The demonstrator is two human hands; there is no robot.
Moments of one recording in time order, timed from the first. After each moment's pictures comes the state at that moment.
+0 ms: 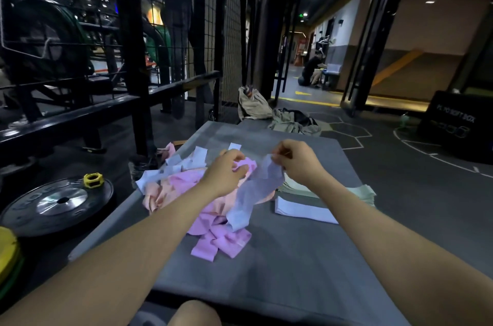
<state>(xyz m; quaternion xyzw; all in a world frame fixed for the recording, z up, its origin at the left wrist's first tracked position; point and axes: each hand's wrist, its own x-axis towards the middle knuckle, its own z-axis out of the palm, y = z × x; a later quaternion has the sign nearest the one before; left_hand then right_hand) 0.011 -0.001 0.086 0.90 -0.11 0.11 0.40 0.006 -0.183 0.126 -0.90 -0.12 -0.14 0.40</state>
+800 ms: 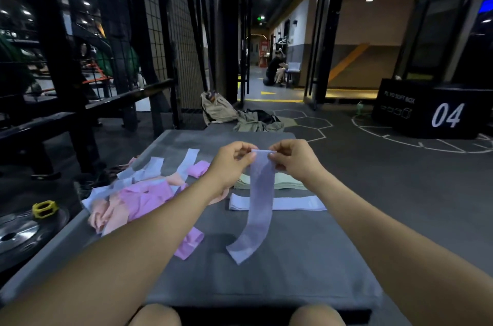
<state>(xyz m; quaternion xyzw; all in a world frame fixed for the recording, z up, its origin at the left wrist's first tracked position) -0.020 -0.134 0.117 0.74 -0.20 0.04 0.64 -0.047 -0.289 0.133 -0.82 -0.03 -0.14 0.55</state>
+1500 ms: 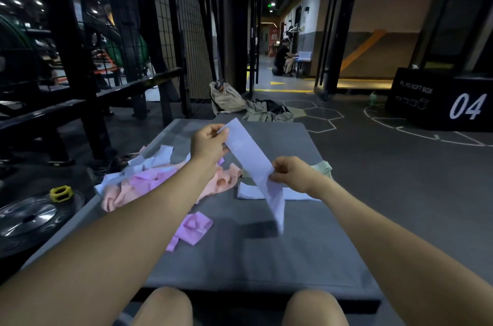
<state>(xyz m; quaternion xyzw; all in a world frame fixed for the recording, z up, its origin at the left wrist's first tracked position) -0.001 -0.102 0.119 0.63 -0.01 0.12 0.77 -0.037 -0.292 0.088 -0.91 -0.08 0.00 0.41</state>
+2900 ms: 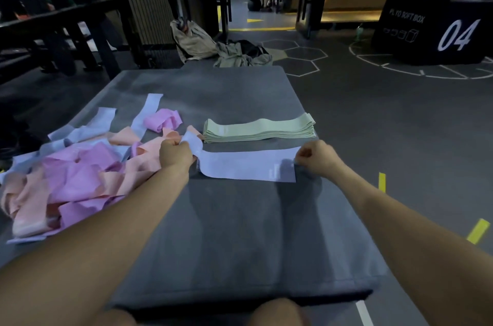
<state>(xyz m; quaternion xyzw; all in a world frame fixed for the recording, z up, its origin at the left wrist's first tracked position) 0.096 -0.144 -0.025 0.68 0.19 0.06 0.70 0.031 -0.423 -0.031 -0.94 0.14 -0.02 0.30</state>
